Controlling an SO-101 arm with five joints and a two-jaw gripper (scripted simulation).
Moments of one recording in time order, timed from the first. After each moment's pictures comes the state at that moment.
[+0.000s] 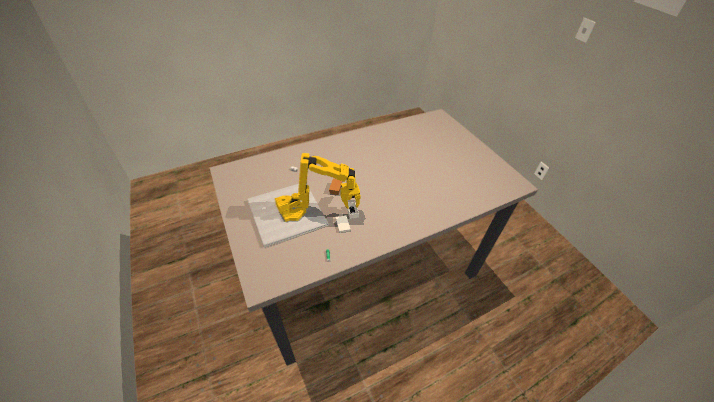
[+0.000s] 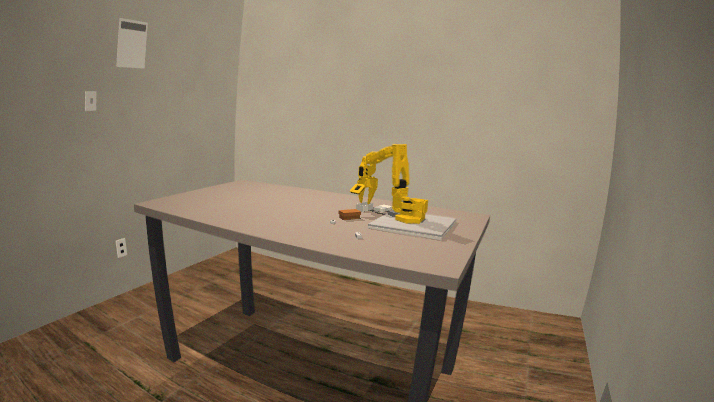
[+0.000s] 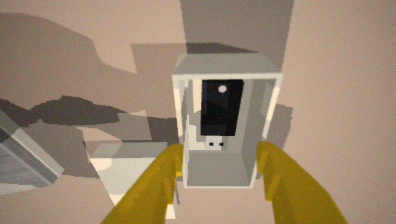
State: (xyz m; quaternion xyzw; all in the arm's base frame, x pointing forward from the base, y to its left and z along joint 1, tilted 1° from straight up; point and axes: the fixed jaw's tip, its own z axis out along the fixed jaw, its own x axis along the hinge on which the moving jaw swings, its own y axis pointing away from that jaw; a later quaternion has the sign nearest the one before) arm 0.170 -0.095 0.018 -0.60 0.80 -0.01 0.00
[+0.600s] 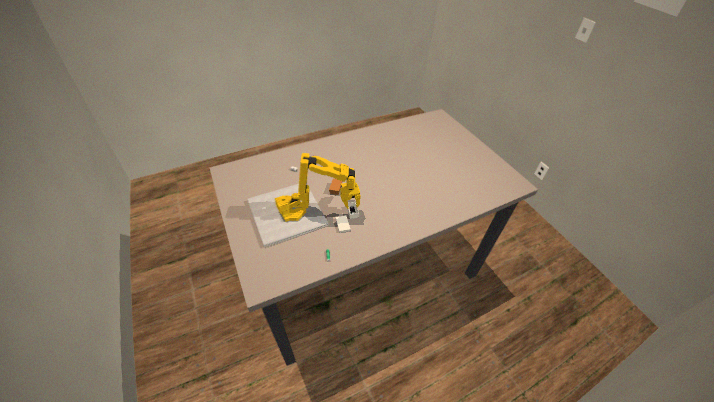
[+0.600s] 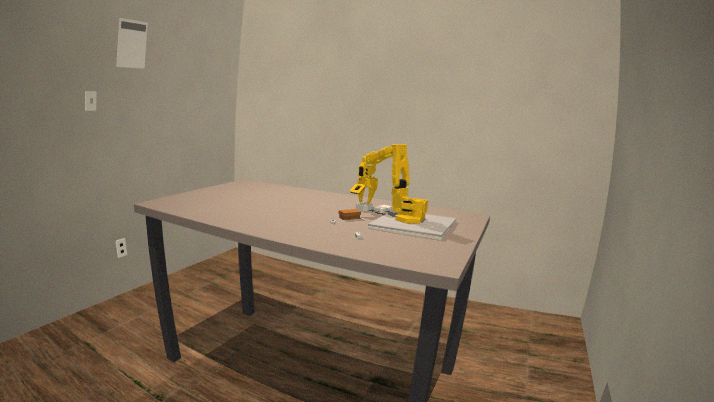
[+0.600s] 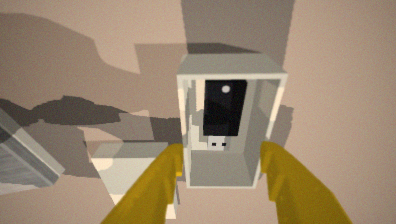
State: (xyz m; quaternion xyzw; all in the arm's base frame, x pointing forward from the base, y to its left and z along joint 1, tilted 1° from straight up) arm 0.170 -0.095 0.018 -0.60 0.80 -0.01 0.00
